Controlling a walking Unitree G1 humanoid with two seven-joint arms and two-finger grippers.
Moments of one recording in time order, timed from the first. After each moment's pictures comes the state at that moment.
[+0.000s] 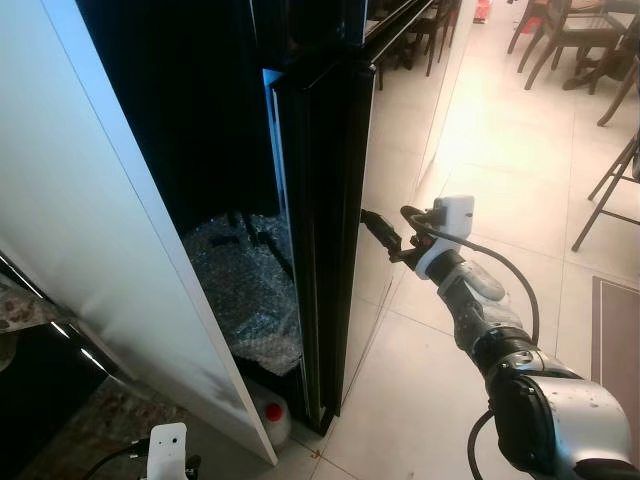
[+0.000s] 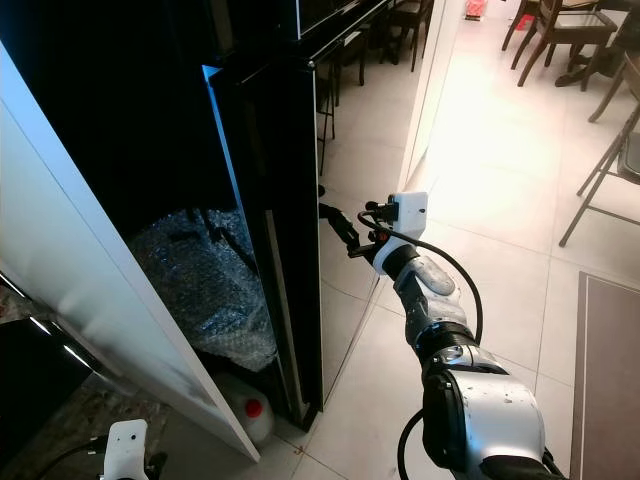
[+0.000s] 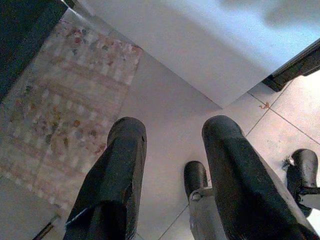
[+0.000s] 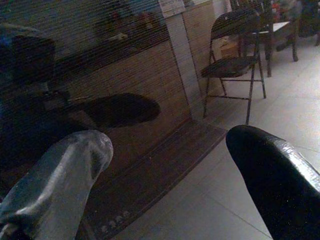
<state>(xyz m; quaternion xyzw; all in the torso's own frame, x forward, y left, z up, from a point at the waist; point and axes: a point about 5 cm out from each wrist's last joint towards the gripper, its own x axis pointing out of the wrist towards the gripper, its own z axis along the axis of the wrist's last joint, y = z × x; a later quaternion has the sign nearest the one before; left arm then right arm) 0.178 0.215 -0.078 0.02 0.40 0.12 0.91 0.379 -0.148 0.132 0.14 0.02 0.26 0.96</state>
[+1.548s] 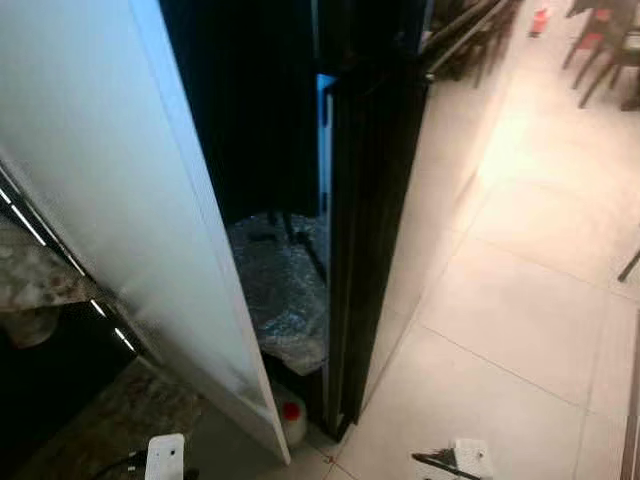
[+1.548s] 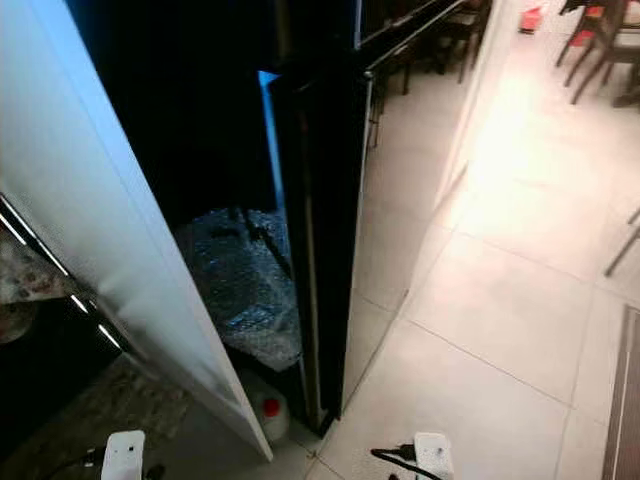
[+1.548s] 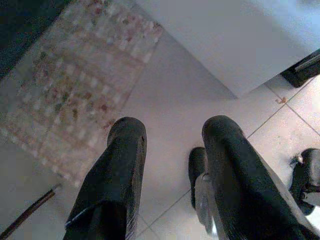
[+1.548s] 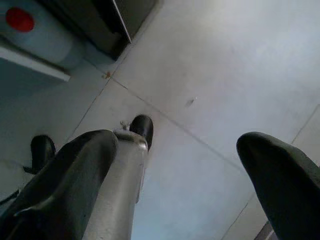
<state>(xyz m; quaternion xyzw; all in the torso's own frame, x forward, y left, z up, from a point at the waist) 0.165 0.215 -0.084 0.02 0.42 0.12 0.90 0.156 -0.203 -0.094 0.00 0.51 -0.03 0.86</state>
